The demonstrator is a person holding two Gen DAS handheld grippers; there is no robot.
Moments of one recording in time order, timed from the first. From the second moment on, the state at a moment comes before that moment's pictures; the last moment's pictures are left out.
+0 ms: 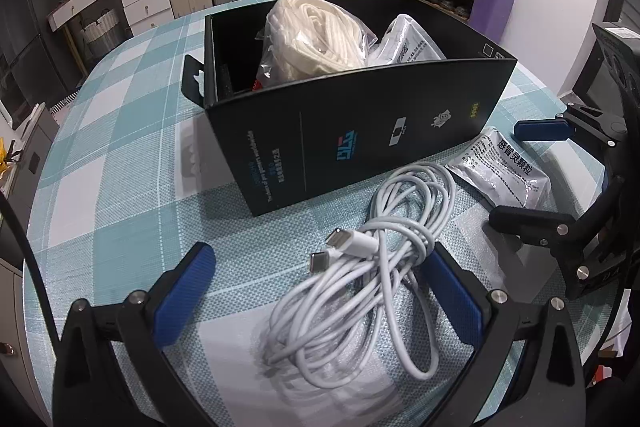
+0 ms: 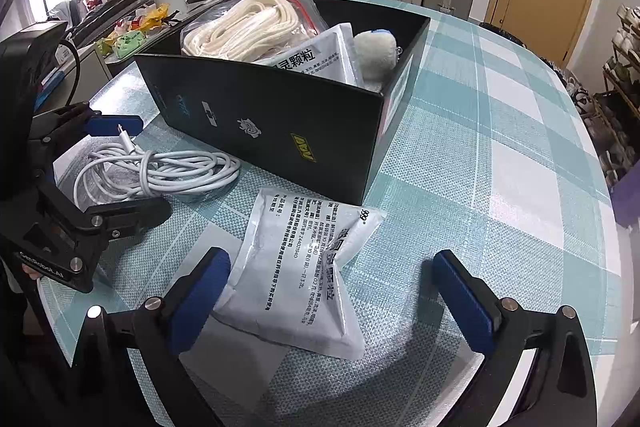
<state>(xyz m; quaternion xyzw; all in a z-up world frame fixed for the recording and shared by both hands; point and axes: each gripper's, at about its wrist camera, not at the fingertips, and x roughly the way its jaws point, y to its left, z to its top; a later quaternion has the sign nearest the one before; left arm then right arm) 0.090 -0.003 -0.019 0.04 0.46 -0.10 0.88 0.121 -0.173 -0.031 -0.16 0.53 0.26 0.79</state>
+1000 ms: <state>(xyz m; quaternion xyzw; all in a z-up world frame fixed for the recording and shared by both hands) 0.083 -0.012 -0.015 0.05 0.45 -0.13 0.88 0.104 -0.158 -0.020 -0.18 0.51 0.30 0.78</state>
